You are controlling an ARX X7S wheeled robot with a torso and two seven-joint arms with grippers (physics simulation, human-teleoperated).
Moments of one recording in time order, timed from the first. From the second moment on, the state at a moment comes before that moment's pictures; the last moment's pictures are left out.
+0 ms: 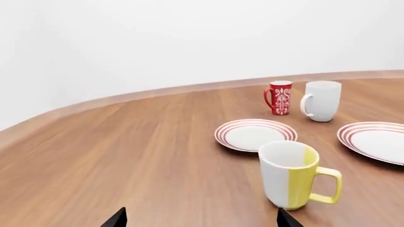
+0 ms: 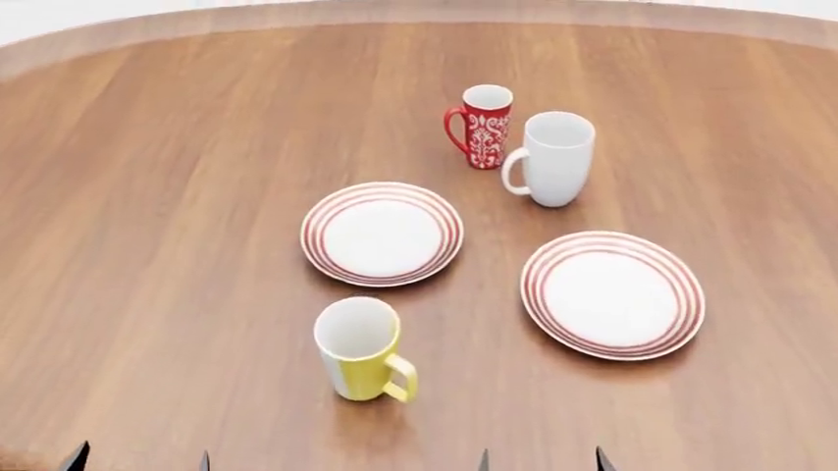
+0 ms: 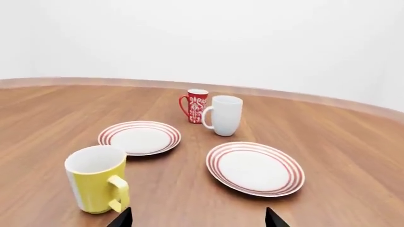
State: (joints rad) left arm -0.01 -0.17 0.21 -0.05 -0.07 0.09 -0.20; right arm 0.01 0.17 -0.20 -0.04 0.09 0.00 0.19
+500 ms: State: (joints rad) left arm -0.01 -0.19 0.22 -0.05 -0.08 0.09 -0.21; right arm 0.01 0.18 -0.22 -0.03 0.11 -0.02 0.20
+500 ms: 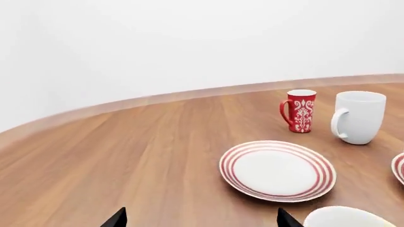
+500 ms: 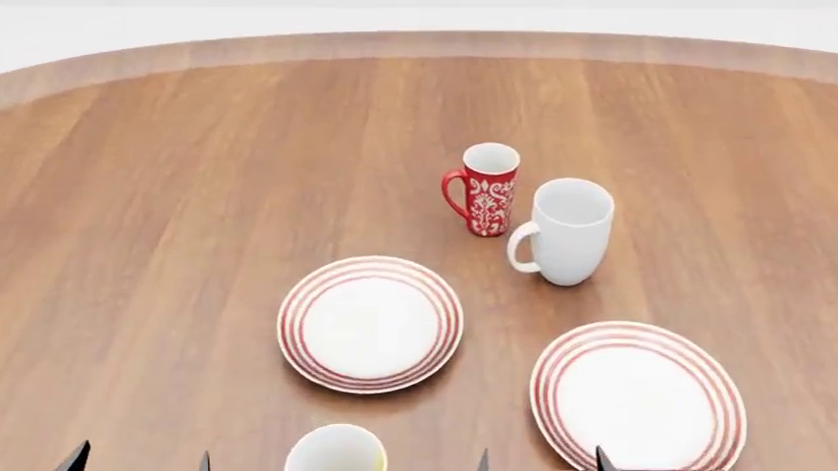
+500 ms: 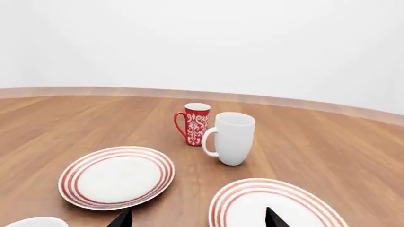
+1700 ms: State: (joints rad) left arm -0.02 -0.22 0.25 -0.04 -0.11 0.09 -0.24; right arm -0.02 0.42 -0.26 -0.11 0.28 -0.04 -0.09
